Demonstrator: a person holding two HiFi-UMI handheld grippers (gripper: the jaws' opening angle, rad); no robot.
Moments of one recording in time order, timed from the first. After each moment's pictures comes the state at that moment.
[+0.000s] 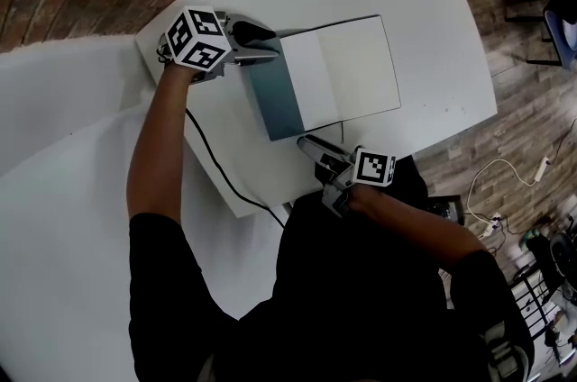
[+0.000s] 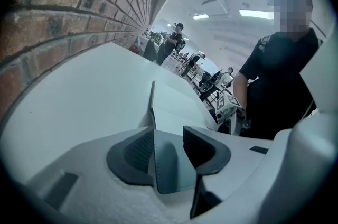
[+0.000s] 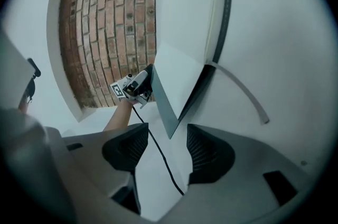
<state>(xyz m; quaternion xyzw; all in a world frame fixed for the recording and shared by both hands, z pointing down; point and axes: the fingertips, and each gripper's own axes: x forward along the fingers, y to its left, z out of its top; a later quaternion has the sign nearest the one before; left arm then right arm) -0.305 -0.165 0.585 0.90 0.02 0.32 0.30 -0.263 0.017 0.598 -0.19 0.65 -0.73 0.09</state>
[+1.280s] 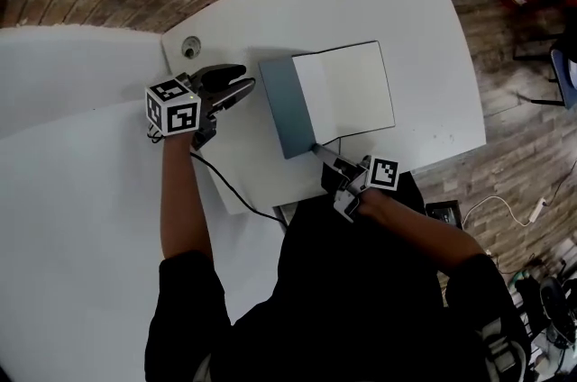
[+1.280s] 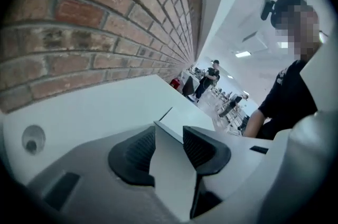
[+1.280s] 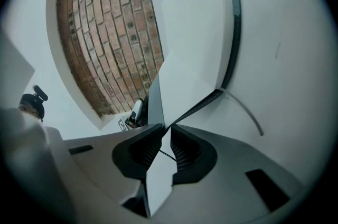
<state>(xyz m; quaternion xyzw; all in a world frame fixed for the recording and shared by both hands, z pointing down) -0.357 -0.134 0.497 0.86 -0.28 0.19 0.38 -0.213 0.011 0.575 -0.13 0.61 -0.77 0.11</state>
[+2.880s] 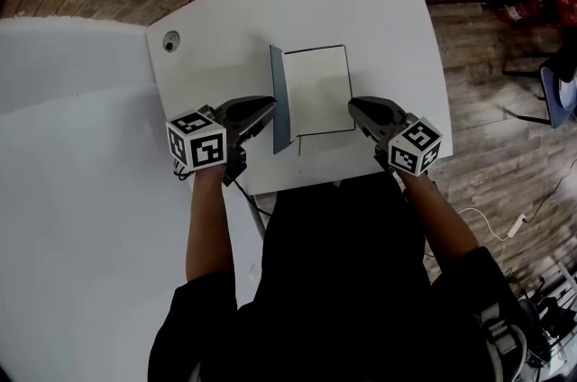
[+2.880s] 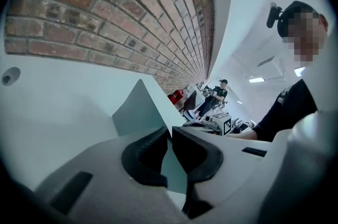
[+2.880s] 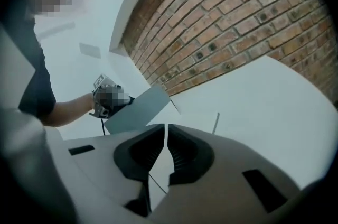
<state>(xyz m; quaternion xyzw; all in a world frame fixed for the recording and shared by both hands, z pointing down) -0.215 -0.101 0.471 0.81 -0.35 0.10 0.46 -0.074 -0.123 0.523 -0.15 0.92 -0.33 -0.12</state>
